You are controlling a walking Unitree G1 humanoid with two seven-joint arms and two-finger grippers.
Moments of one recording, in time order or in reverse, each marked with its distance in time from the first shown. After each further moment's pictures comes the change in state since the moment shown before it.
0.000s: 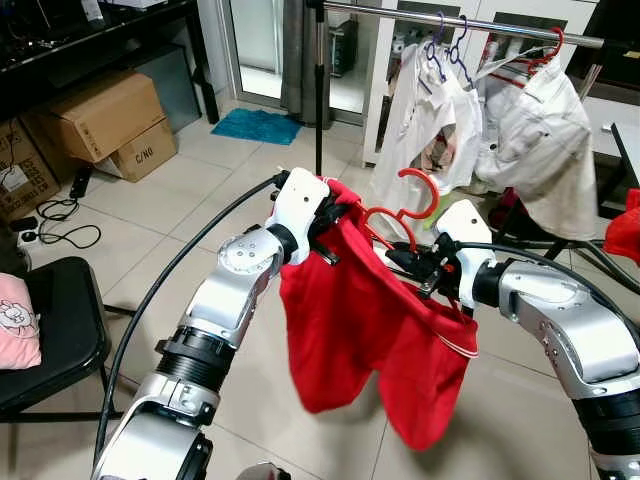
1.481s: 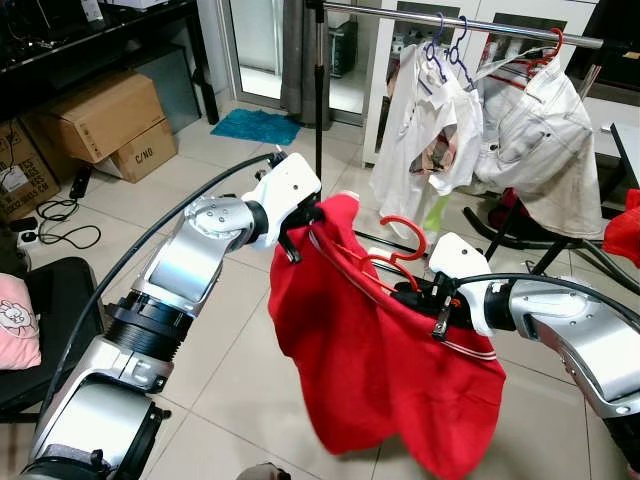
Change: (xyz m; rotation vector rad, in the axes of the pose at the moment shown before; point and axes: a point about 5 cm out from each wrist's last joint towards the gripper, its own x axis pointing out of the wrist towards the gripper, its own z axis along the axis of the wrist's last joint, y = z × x) left arm -0.022 0.030 0.023 0.227 0.255 -0.180; right arm -0.015 0.014 -0.014 -0.119 0.192 0.180
